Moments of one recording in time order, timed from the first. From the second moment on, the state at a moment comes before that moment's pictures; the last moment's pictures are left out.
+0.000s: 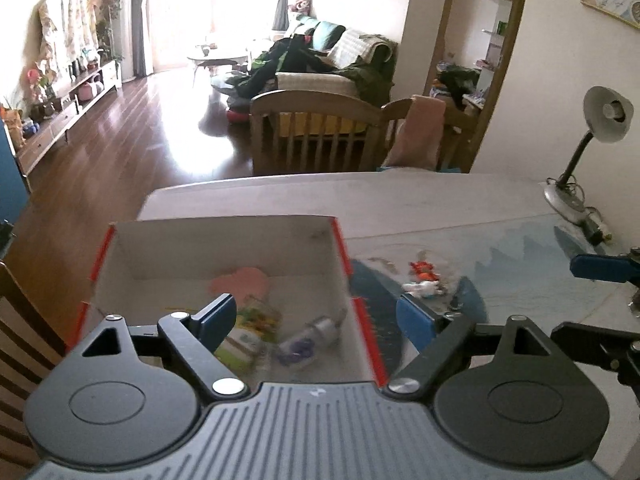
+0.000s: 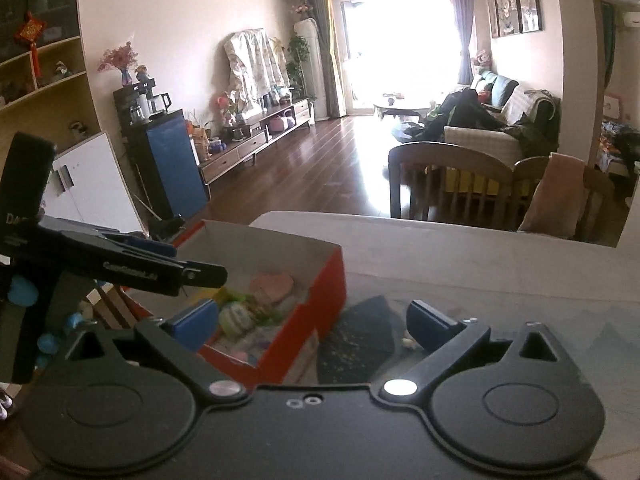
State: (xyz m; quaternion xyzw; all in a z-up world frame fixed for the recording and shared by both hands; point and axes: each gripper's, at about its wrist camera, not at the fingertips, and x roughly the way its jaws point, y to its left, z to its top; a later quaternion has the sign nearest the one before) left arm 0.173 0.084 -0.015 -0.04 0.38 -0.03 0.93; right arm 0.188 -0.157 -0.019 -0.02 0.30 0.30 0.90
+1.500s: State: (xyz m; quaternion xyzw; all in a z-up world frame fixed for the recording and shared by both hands) left arm 0.280 -0.089 -0.164 -0.02 0.37 0.03 0.93; right arm 0.389 -0.222 -0.142 -0.05 0.44 0.28 0.85
